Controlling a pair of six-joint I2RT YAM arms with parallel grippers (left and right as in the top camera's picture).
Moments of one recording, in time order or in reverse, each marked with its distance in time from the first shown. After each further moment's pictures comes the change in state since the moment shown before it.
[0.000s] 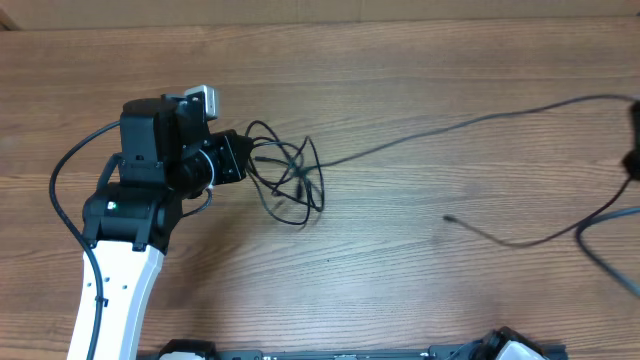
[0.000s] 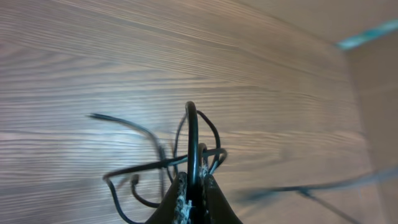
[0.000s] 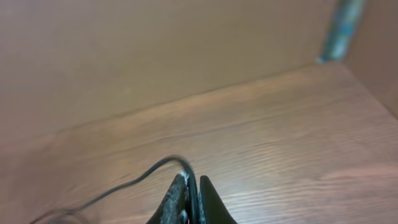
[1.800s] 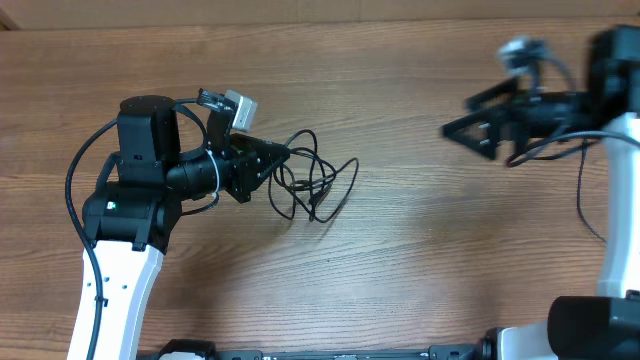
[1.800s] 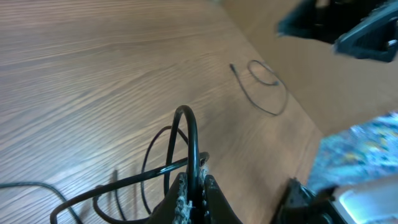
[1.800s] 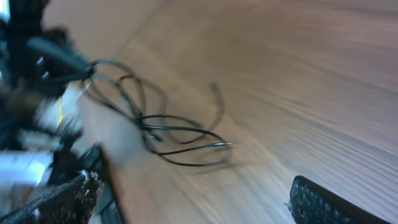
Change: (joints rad) left arm -0.001 0.000 0.000 0.049 0.493 0.350; right arm 0.468 0.479 -0.008 -0.337 -0.528 -0.726
